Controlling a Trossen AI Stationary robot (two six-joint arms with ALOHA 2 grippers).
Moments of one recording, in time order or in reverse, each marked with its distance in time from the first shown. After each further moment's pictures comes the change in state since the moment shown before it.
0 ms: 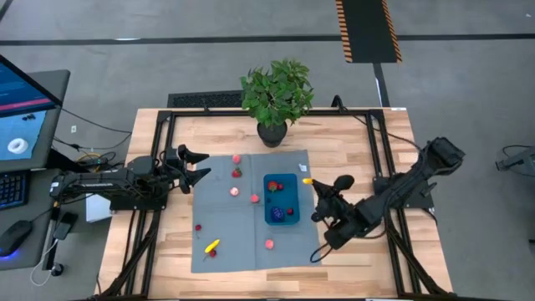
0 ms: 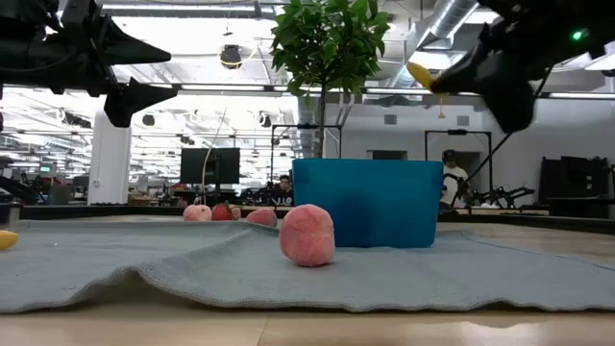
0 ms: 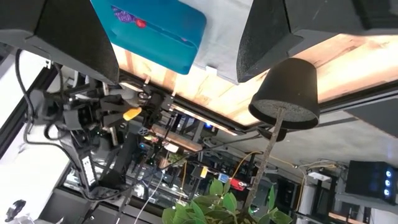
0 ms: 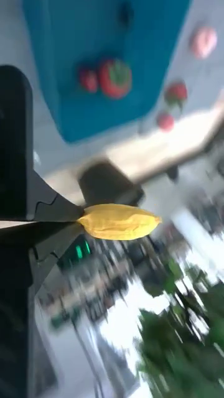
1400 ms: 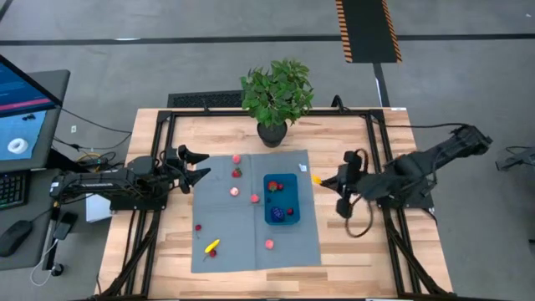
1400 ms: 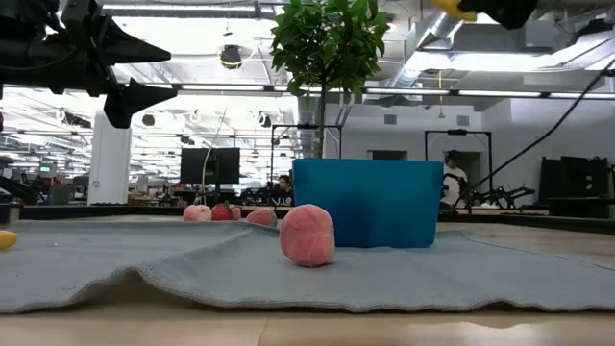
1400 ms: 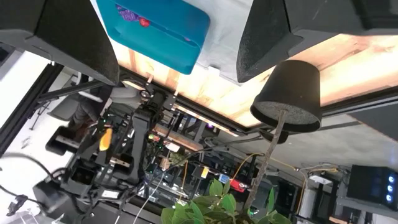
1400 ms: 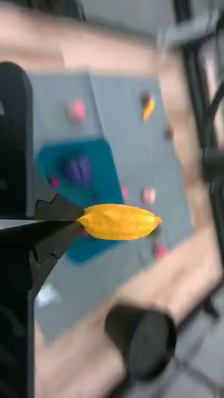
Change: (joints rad) left arm 0.000 0.000 0.000 0.001 0.002 -0.027; right arm -0.170 -0.528 0.176 -0.243 -0.874 0.184
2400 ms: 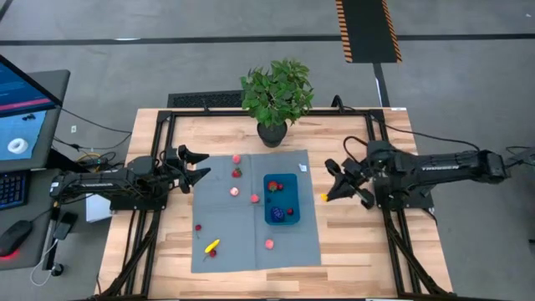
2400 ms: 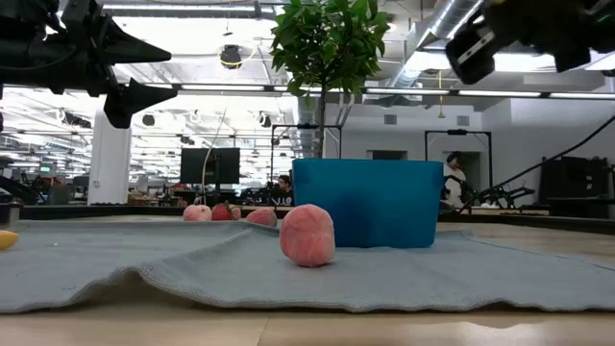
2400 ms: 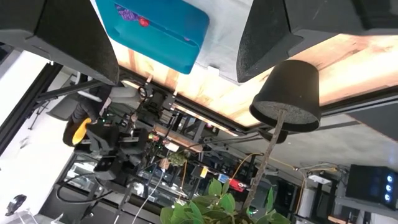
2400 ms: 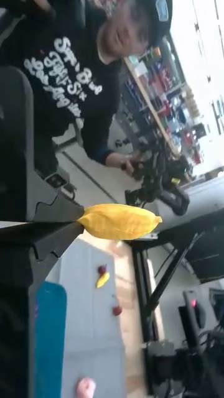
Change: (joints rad) left arm 0.000 0.000 0.000 0.000 -0.003 0.001; right arm -0.557 -0.216 -0.583 0.982 -1.255 -0.173
